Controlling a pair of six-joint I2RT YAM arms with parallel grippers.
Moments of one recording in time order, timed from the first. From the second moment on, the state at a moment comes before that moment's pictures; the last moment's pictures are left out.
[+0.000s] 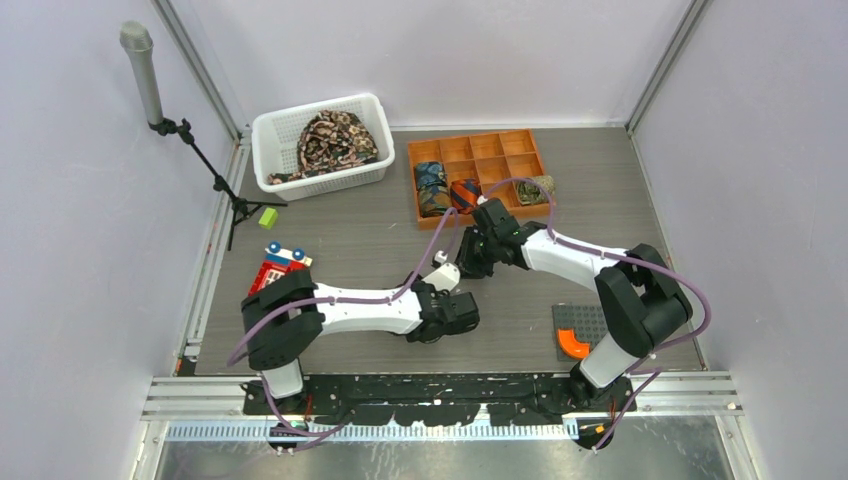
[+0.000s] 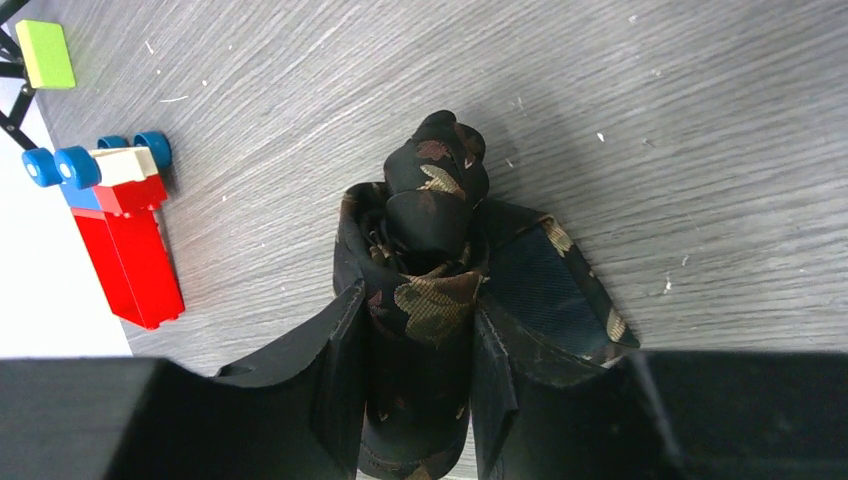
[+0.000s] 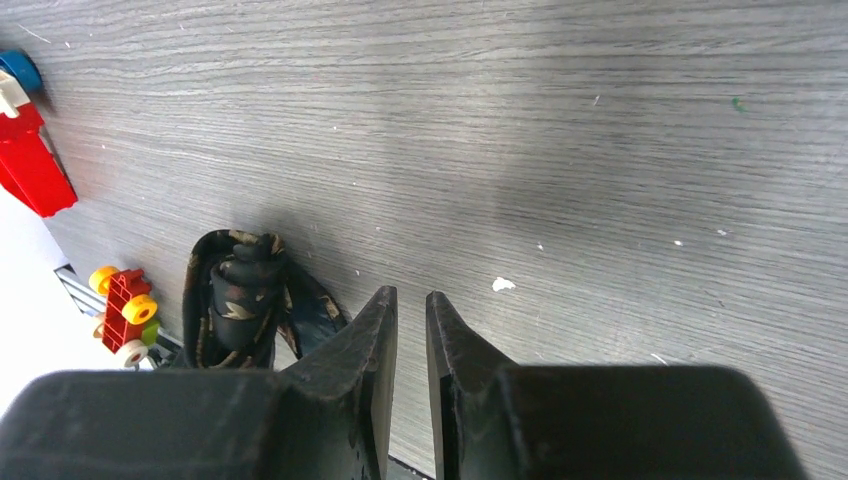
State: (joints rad) left arm -1.24 1.73 1.10 -0.87 -0.82 -0.67; right arm 0.60 1.61 0.94 -0.30 -0.22 0.83
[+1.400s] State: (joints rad) left arm -1.33 1.44 1.05 -0.93 -0.73 -0.78; right arm 0.59 1.83 1.25 -0.42 -0.34 0.66
